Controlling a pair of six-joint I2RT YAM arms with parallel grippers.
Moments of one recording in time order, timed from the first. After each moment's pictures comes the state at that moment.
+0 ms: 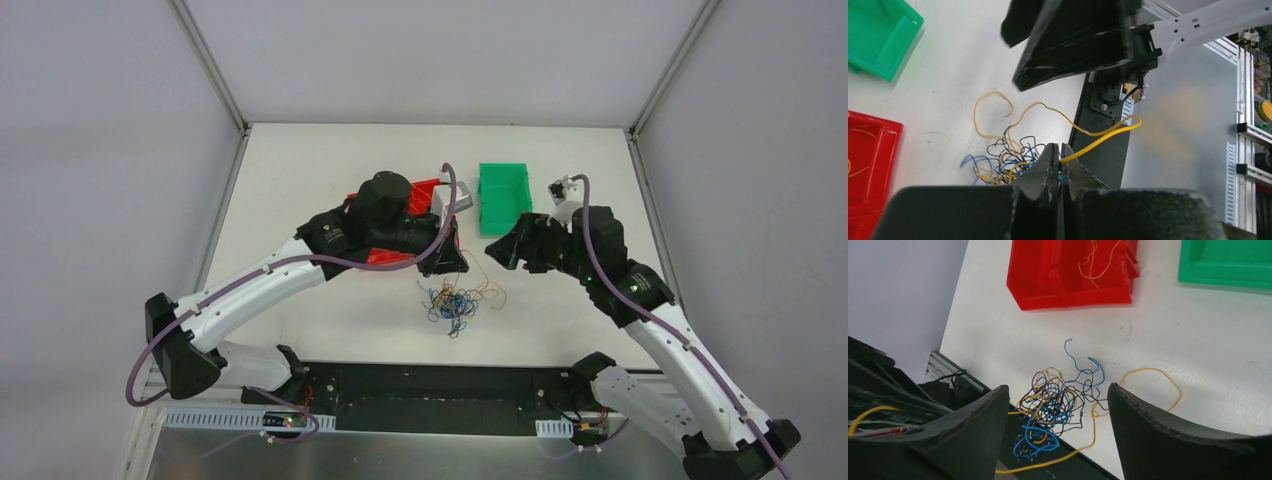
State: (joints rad) left arm -0.90 1.31 1.28 -0.43 0.49 -0.18; right arm 0.54 0.79 0.92 -0.60 -0.17 0.57
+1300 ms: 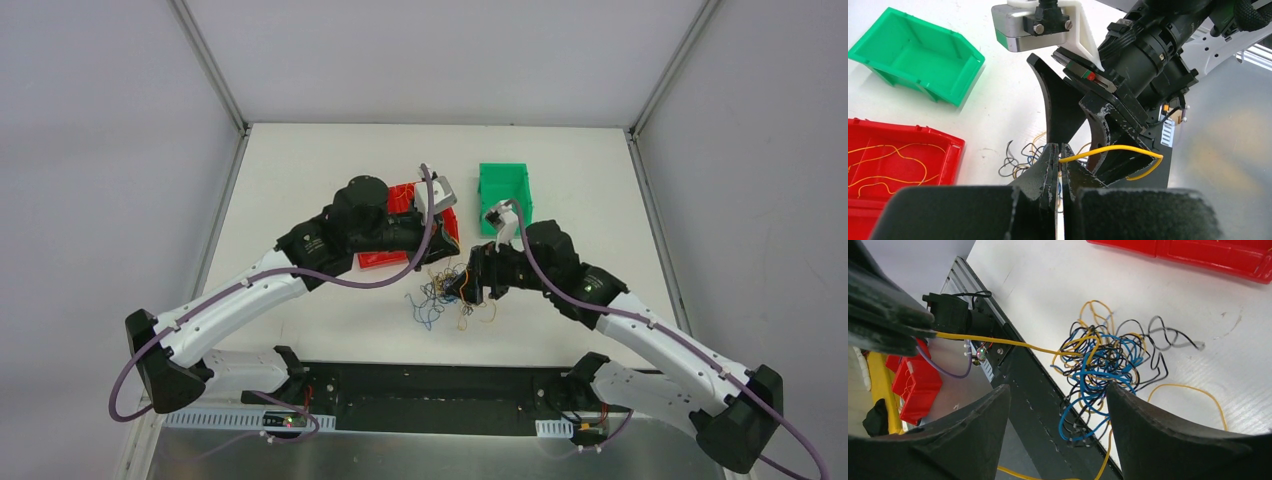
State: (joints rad) left arm -0.90 1.18 1.19 -0.32 0.37 -0.06; right arm 0.78 0.93 0.76 -0.33 -0.39 0.50
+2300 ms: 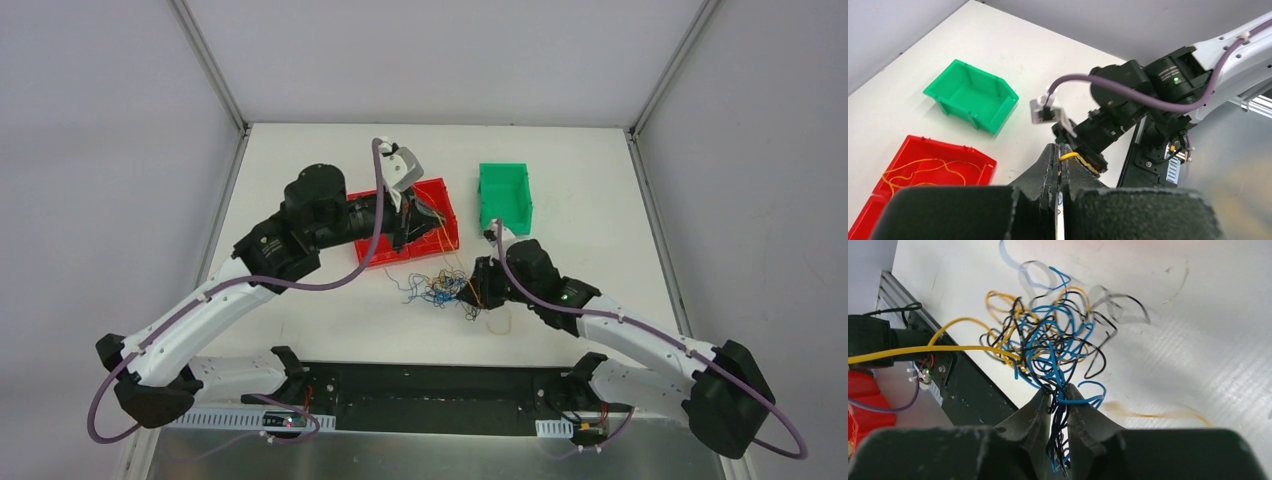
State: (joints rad) left arm -0.86 1.10 1.31 -0.34 0.28 -0.08; right arm 0.79 1.05 0.55 -0.13 -0.24 0.54
